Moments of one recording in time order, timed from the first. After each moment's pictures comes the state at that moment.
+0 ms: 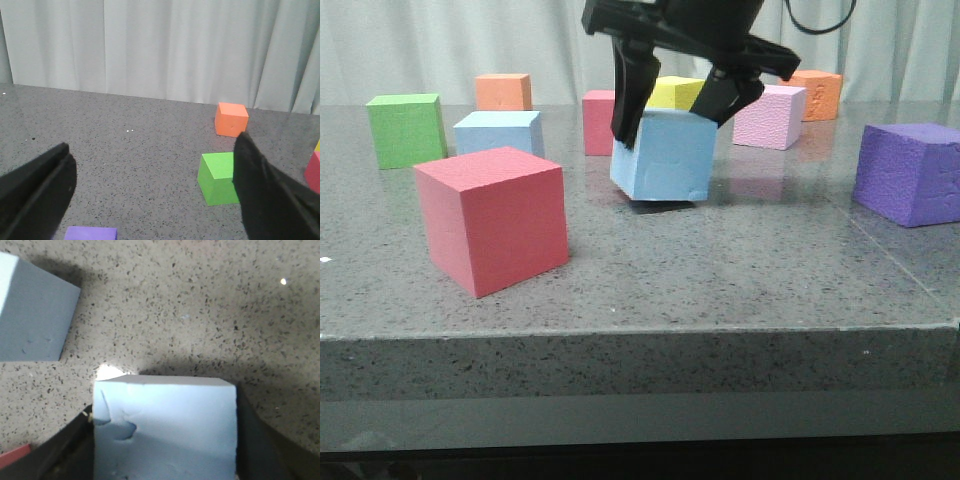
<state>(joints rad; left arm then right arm) 0.07 0.68 -0.78 0.02 0.32 -0.09 0.49 1.88 -1.66 0.22 0.91 0.15</state>
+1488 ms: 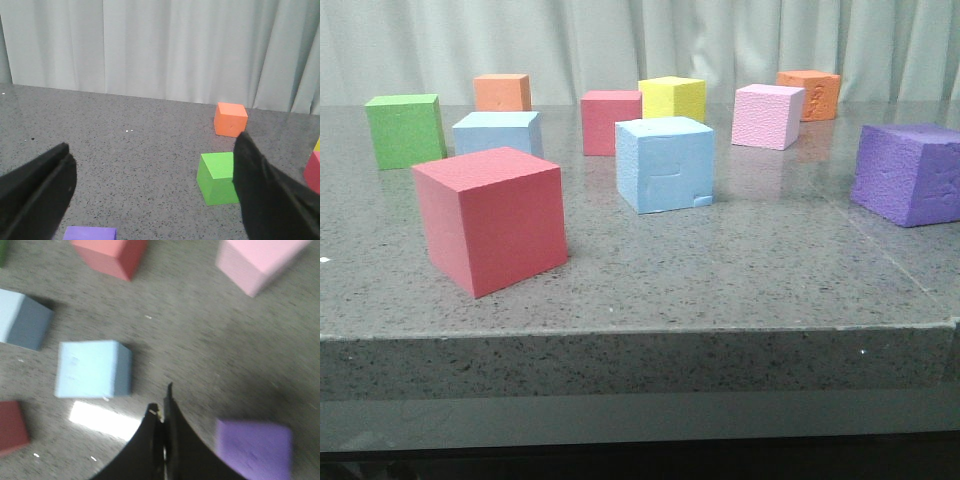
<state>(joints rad) 0.07 0.68 -0.78 0.02 0.32 -0.09 0.25 1.54 -1.66 0.16 1.15 0.06</state>
